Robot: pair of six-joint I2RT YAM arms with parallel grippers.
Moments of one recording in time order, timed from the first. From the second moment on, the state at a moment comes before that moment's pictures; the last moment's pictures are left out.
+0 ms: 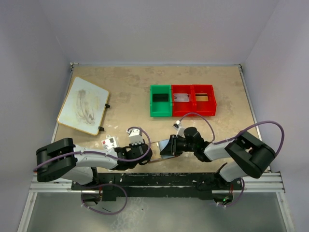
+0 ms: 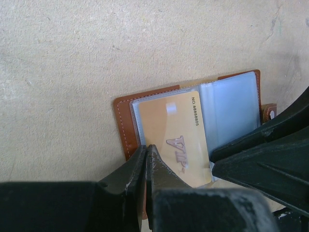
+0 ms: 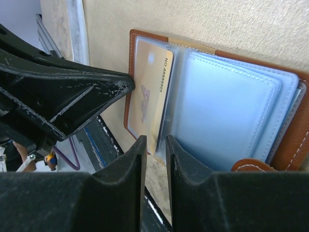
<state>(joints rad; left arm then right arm) -1.24 1.36 0.46 -0.02 -0.57 -1.22 0.74 1.47 0.25 0.63 -0.47 0.85</state>
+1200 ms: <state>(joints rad) -1.24 1.36 0.46 -0.02 -0.57 -1.22 0.82 1.80 0.14 1.23 -0.48 1.24</state>
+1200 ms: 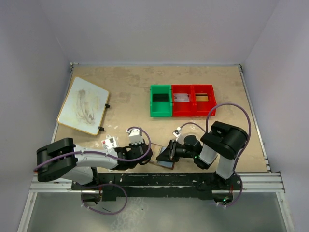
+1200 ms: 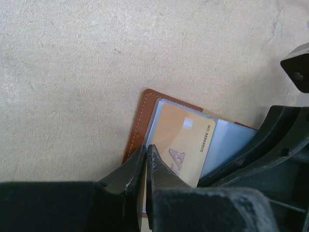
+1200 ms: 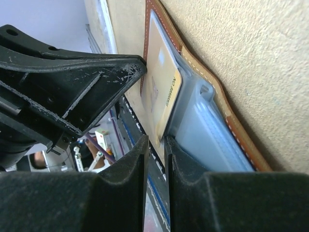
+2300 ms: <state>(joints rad) -1.25 1.37 0.46 -0.03 -0.64 -1.22 0.97 1.57 0.26 0.74 -0.17 1.38</state>
